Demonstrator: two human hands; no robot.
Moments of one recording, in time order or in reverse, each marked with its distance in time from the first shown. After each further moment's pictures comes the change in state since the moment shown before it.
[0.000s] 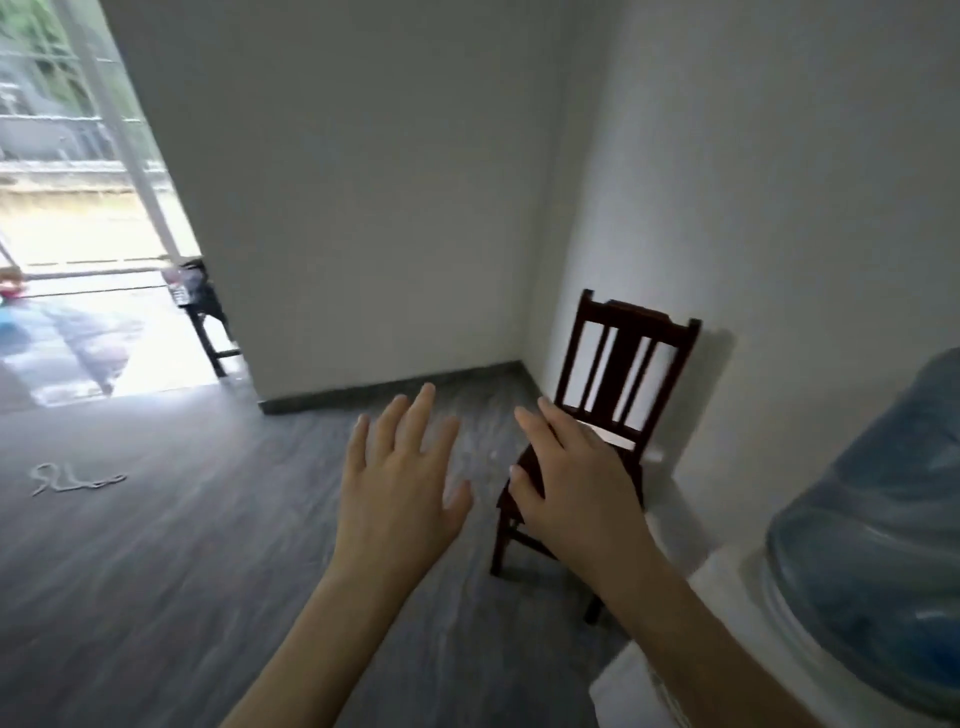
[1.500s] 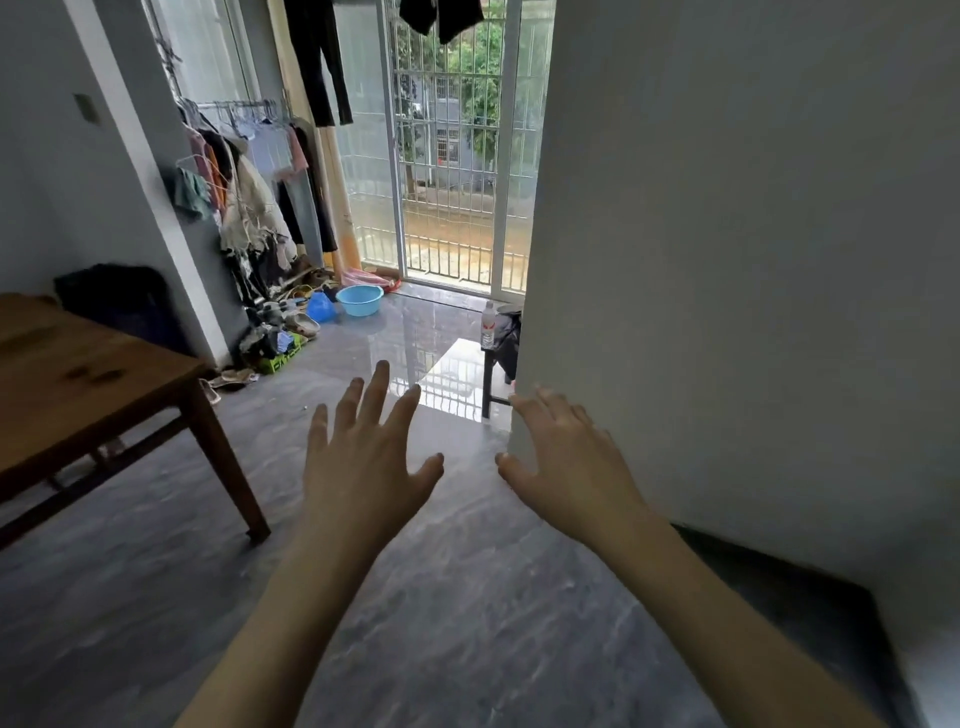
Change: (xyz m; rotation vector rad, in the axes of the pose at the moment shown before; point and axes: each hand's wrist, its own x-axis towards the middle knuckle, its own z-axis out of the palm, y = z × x) left_hand 0.215 -0.443 -0.002 0.200 -0.037 -0.840; right_hand 0.455 -0.324 0.209 0.187 -0.365 -0.641
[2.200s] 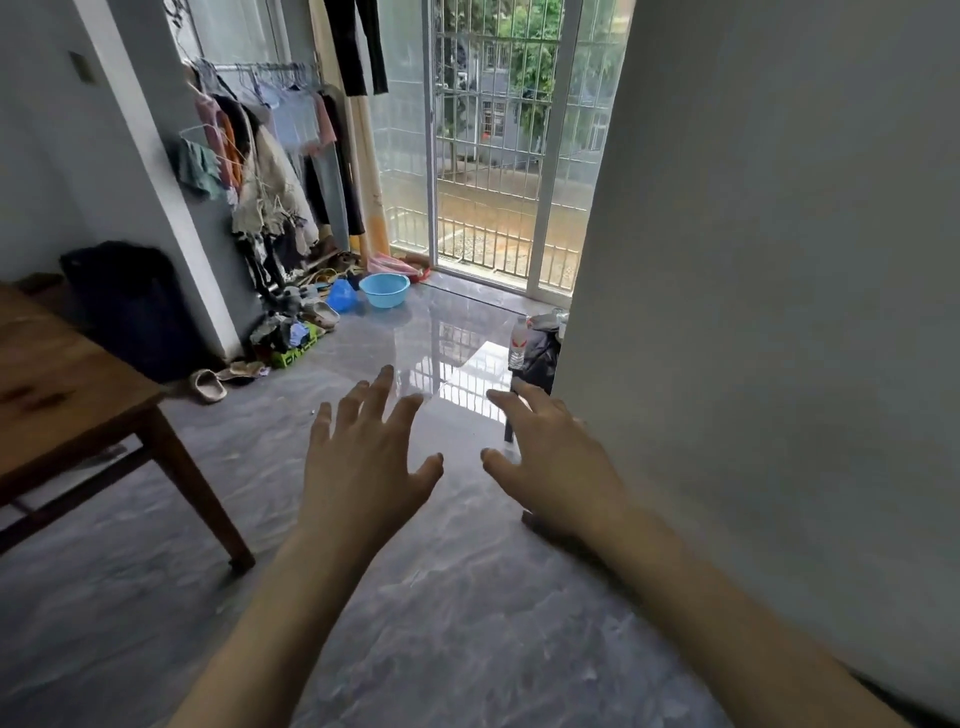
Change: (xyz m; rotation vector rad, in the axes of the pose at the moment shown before) left_hand 0.266 -0.002 0.075 -0.021 -0.048 -0.086; right_hand 0.297 0.067 0.047 0.039 -0.092 -0.137
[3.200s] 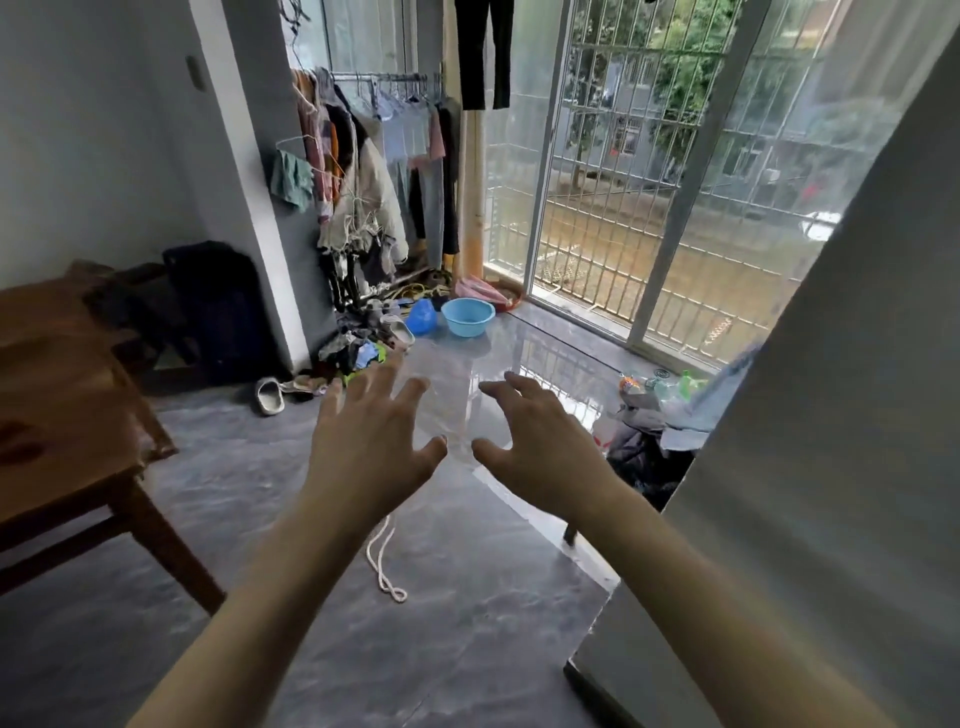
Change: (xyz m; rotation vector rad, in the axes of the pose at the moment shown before) left_hand 0.372 -0.031 0.040 0.039 0.048 -0.211; right_hand 0.410 0.072 0.009 0.096 -0.095 -0.283
